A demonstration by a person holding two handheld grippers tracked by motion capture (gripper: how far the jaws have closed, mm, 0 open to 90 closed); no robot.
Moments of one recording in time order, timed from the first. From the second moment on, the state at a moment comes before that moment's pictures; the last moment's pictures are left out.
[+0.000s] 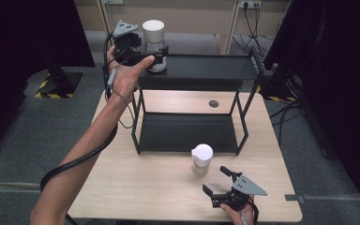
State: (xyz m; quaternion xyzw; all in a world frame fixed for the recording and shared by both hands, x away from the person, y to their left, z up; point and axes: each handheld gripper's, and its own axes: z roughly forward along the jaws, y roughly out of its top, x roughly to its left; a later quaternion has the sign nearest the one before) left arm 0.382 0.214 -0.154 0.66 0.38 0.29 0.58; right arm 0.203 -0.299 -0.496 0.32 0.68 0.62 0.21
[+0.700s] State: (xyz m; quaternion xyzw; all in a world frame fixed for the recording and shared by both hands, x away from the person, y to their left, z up) left arm 0.336 0.227 -0.173 0.67 0.33 0.28 0.60; right arm 0.203 -0.298 -0.496 0.32 0.68 0.62 0.21
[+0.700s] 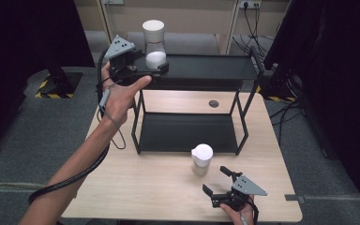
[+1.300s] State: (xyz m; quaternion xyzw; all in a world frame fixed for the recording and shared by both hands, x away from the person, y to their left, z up) left arm 0.302 0.232 -0.209 0.68 0.28 0.26 0.63; right arm 0.203 -0.299 -0.495 0.32 0.68 0.62 0.21
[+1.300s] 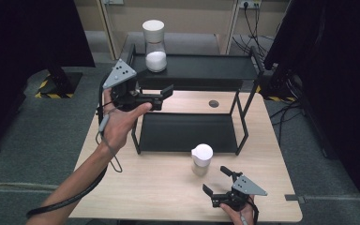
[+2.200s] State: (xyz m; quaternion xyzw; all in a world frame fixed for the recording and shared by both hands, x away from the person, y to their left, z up) left arm 0.281 0.230 -0.291 0.67 0.24 0.23 0.66; right arm 0.202 -0.299 -0.495 0.32 0.68 0.62 0.21
